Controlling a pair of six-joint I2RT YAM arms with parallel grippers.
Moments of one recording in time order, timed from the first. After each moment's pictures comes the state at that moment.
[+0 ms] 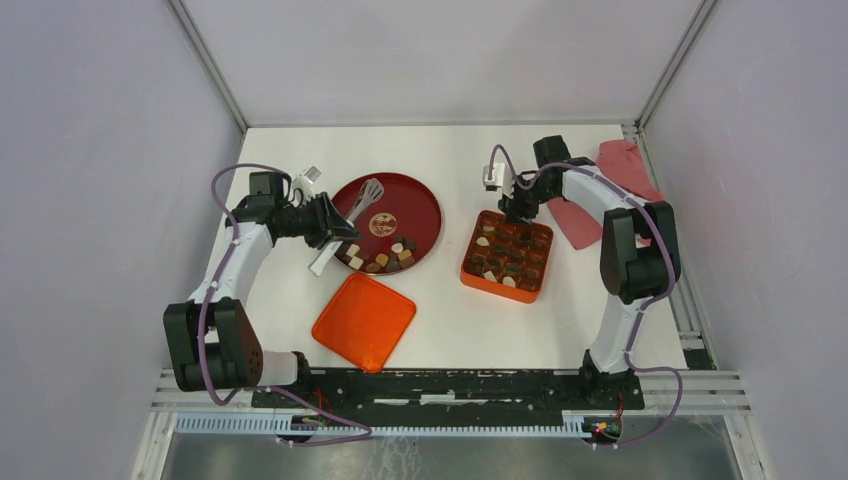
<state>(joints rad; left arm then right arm) 0.08 1.36 0.98 -0.62 0.82 -0.29 0.18 1.92 1.41 -0.64 -0.60 -1.13</state>
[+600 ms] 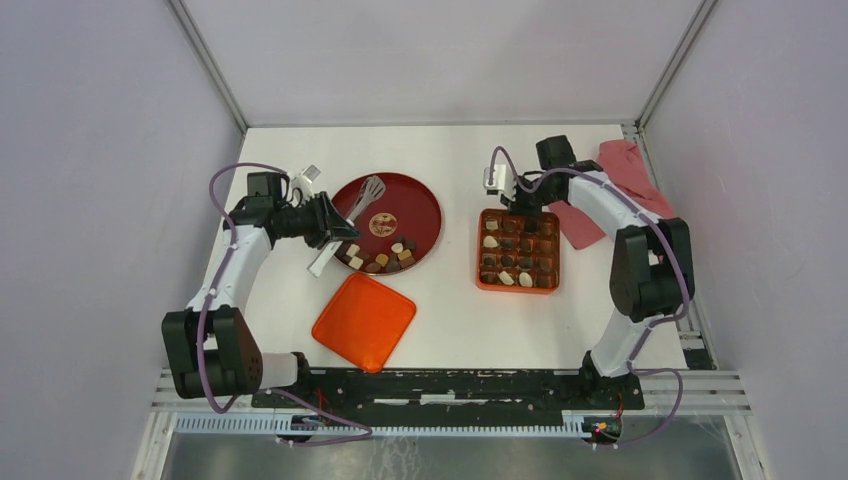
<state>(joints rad) 0.08 1.32 0.98 -0.62 0.85 -0.29 0.21 1.81 1.34 -0.64 -0.56 -1.17</state>
